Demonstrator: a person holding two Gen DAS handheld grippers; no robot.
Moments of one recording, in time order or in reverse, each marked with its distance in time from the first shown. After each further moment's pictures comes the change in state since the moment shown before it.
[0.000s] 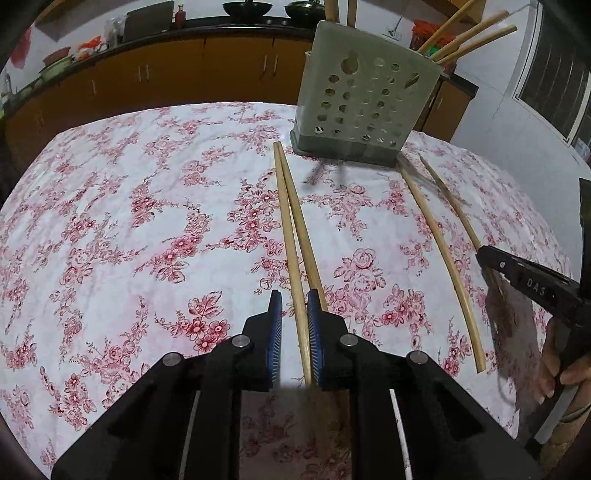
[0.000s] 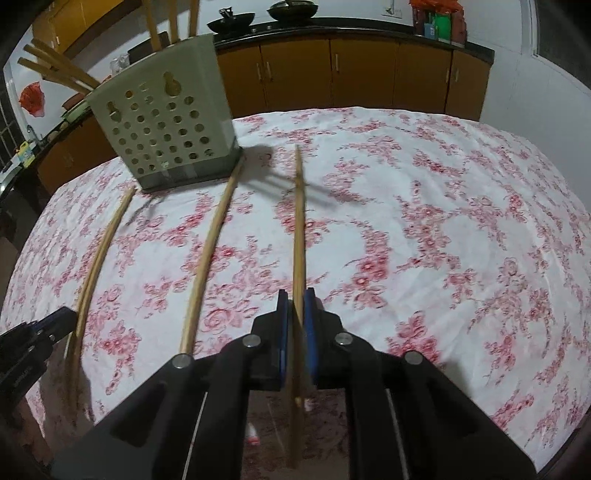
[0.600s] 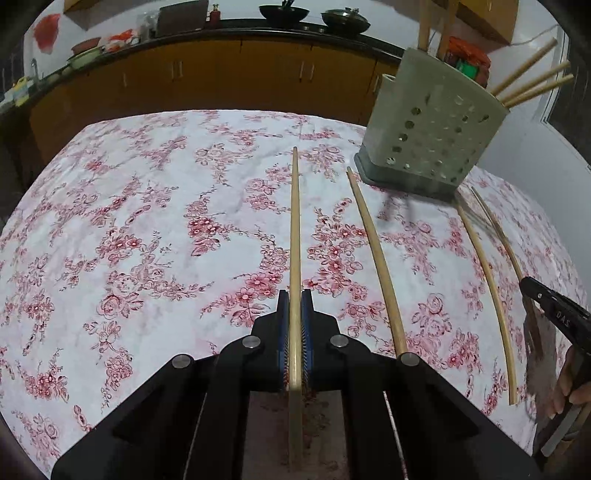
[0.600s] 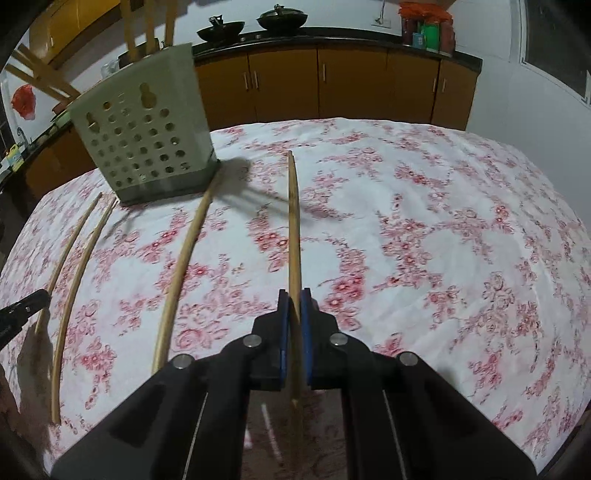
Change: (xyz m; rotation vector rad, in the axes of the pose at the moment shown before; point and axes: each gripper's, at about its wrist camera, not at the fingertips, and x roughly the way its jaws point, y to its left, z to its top) left arm 0.006 0.048 0.020 -0.083 -0.029 0.080; right arm 0.008 -0.018 0.005 0.013 -0.049 -0.077
